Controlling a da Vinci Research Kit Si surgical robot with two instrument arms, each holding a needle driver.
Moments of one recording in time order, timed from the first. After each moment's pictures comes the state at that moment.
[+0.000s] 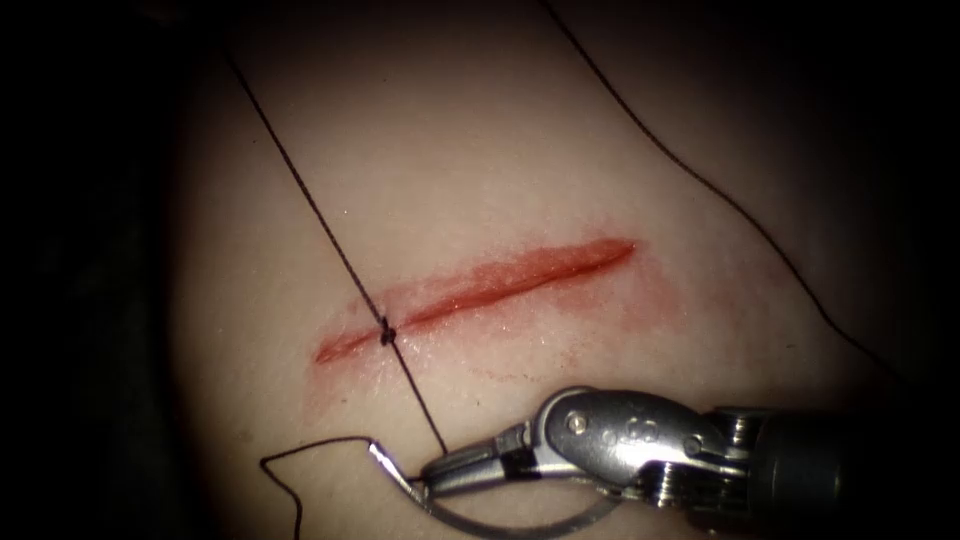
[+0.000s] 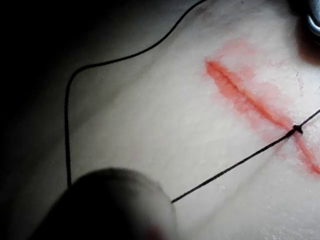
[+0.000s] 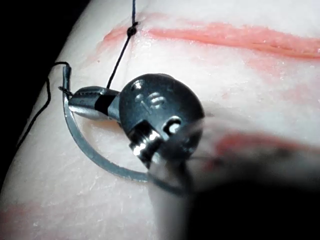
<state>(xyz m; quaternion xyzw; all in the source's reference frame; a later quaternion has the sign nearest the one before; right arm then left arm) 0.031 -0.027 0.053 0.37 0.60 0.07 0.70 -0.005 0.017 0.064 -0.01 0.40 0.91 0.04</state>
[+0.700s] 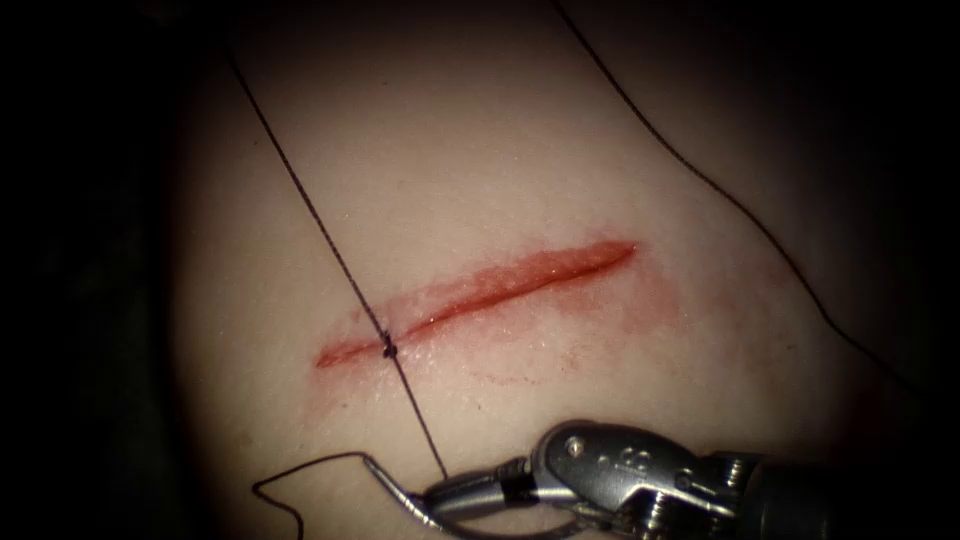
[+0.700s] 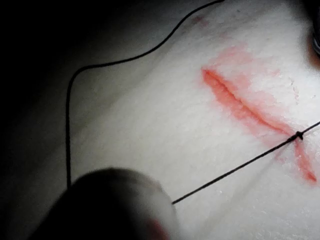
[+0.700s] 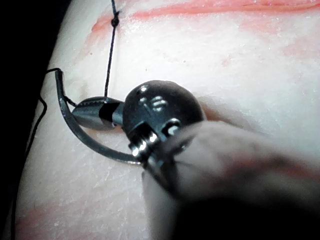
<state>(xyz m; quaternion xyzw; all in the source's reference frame) 0.030 -0.032 0.054 0.45 0.57 0.12 0.68 -0.004 0.018 0.063 -0.02 0.42 0.91 0.04</state>
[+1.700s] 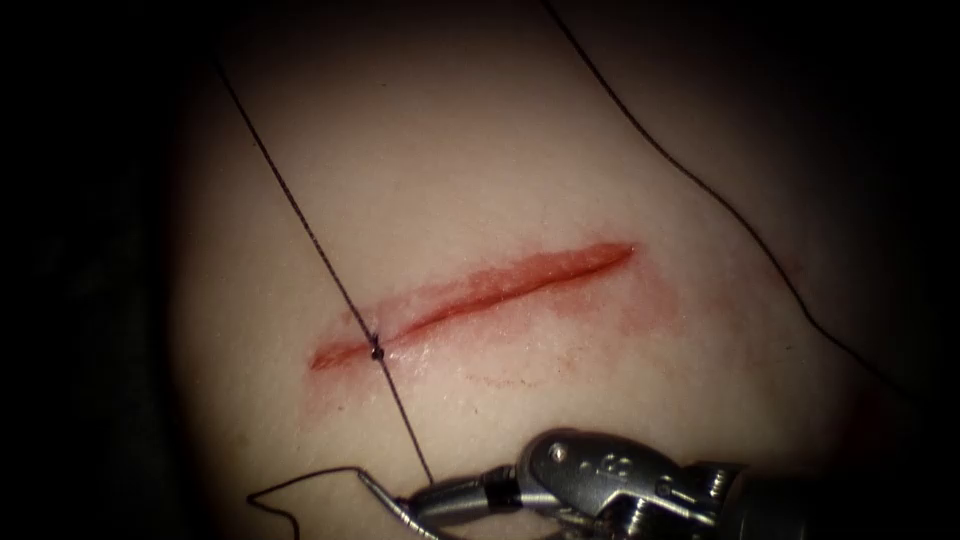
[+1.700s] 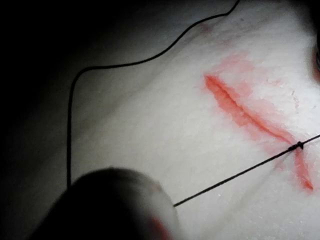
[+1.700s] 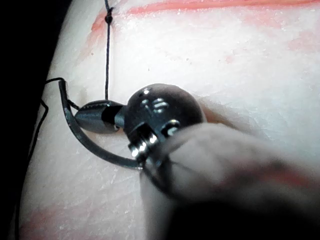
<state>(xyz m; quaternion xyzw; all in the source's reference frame) 0.030 -0.036 0.055 0.50 0.52 0.12 0.68 -0.003 0.020 0.062 -0.01 0.43 0.90 0.06</state>
